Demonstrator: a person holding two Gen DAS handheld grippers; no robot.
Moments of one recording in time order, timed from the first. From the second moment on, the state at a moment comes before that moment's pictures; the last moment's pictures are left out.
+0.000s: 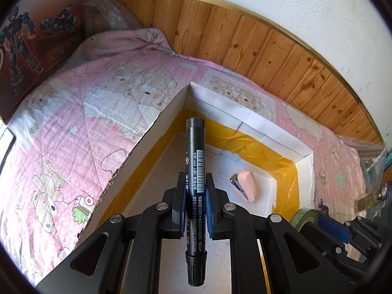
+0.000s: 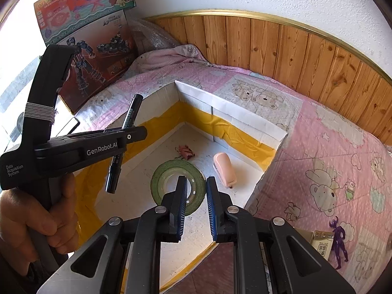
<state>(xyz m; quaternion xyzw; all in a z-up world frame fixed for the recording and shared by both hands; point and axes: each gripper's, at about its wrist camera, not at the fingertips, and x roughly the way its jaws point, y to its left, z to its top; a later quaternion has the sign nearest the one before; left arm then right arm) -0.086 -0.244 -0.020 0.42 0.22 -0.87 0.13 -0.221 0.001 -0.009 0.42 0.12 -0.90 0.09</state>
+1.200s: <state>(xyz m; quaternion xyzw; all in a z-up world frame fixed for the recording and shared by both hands) -0.115 -0.238 -0.072 0.46 0.43 -0.78 0.02 -0.268 -0.014 -0.036 0.51 0.23 -0.83 0.05</state>
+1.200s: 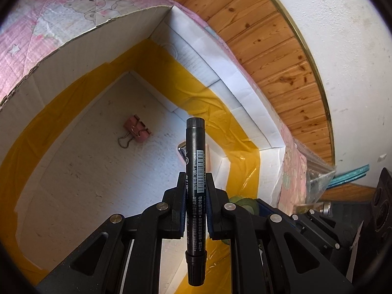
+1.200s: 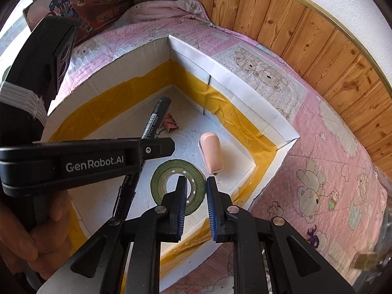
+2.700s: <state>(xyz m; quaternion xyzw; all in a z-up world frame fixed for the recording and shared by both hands) -0.140 -0.250 -0.084 0.46 0.45 -0.76 0.07 -0.275 -0.018 -0.054 0.57 0.29 -0.77 0.08</state>
